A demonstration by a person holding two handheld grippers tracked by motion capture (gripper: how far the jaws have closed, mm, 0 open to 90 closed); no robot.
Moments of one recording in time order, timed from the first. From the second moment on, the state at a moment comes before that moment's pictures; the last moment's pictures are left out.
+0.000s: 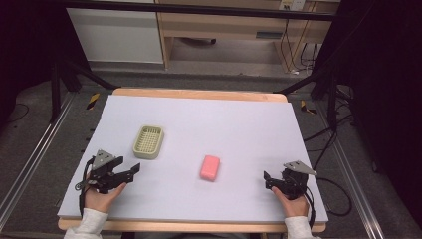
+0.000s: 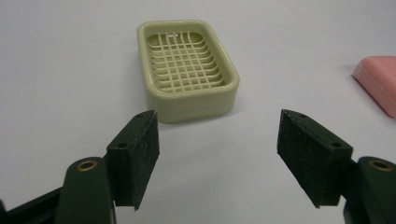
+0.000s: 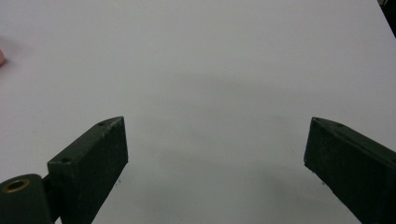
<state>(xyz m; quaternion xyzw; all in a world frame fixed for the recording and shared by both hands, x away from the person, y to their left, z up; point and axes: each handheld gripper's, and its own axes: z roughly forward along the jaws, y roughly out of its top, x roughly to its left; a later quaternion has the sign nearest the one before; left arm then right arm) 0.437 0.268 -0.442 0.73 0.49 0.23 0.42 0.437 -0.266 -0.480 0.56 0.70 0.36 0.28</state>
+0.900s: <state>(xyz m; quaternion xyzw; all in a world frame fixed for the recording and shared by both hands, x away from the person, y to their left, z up) 0.448 0.227 -0.422 0.75 0.45 0.22 0.43 0.439 -0.264 -0.478 0.56 0.70 0.36 0.28</state>
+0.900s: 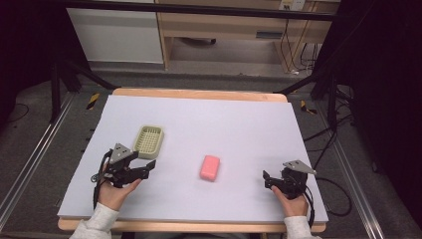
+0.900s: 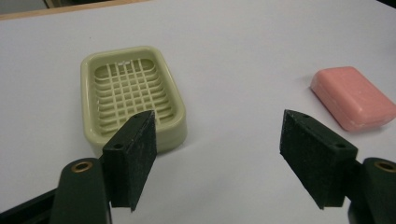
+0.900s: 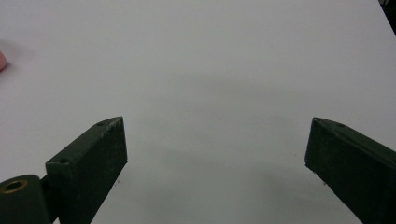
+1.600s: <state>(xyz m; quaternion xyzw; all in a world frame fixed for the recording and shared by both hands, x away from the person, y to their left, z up) 0.462 0.173 -0.410 0.77 0.42 0.21 0.44 0.439 -0.264 -0.478 0.55 0.70 0.36 0.28</state>
